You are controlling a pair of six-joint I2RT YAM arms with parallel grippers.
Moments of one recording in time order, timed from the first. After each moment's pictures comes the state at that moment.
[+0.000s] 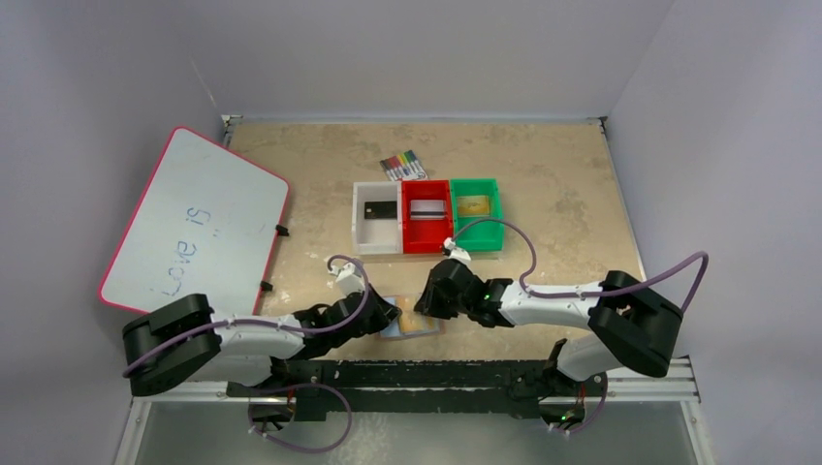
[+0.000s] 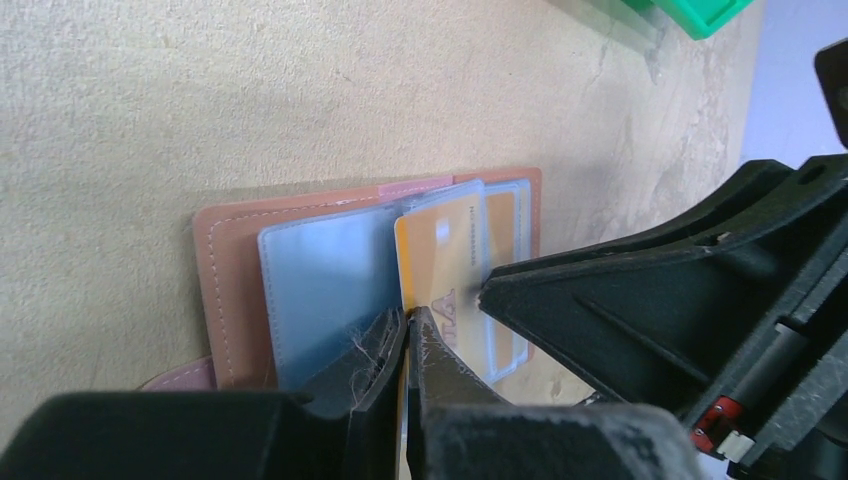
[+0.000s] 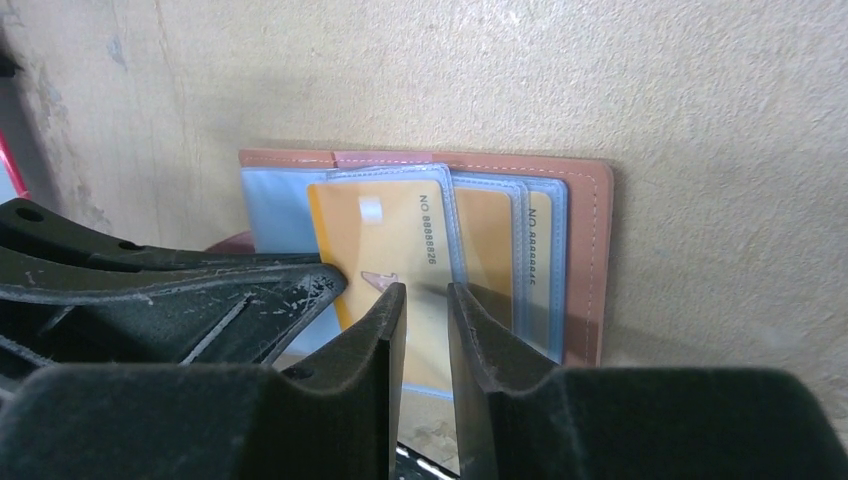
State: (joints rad) left arm -1.11 1.23 0.22 0.39 -0.37 -1.27; right arm 1.02 1.42 0.58 -0.03 0.14 1.09
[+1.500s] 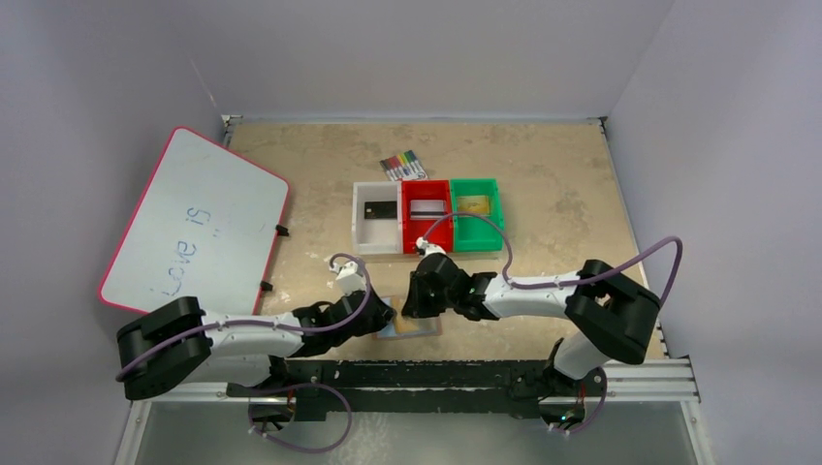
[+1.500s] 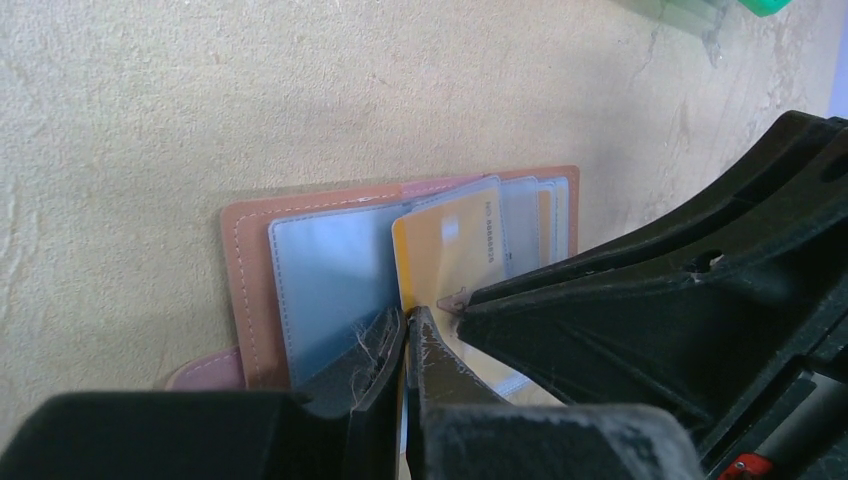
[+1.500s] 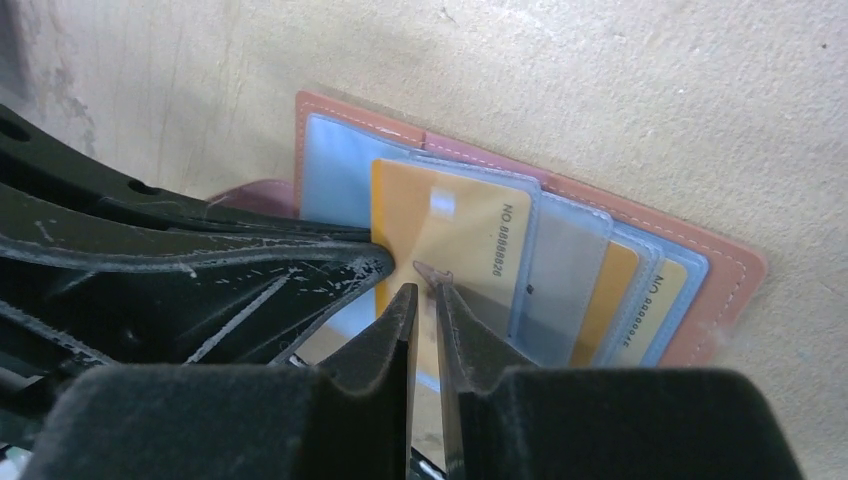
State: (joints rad) left arm -1.11 1.18 0.26 0.22 -0.39 -1.20; right arm 1.03 1.54 0.67 0.03 -0.02 0.88
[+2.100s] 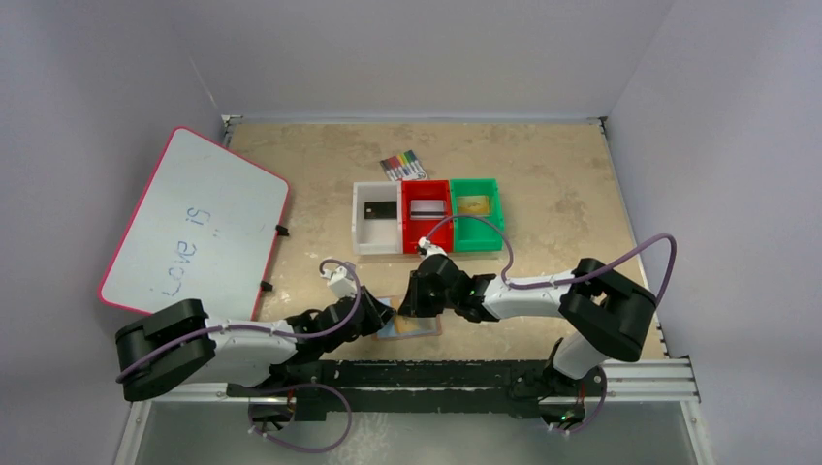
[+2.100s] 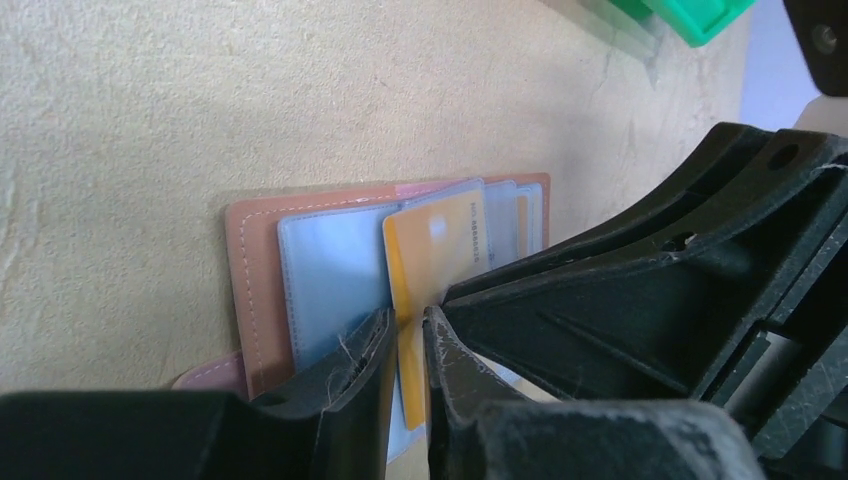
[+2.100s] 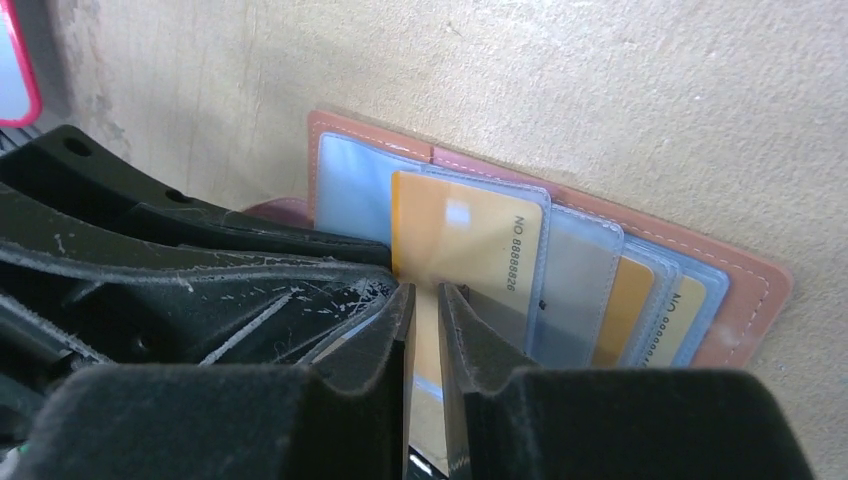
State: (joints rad) left arm -1.11 1.15 0.16 0.38 -0.37 -1.25; right arm 1.03 1.57 0.65 0.10 -0.02 0.94
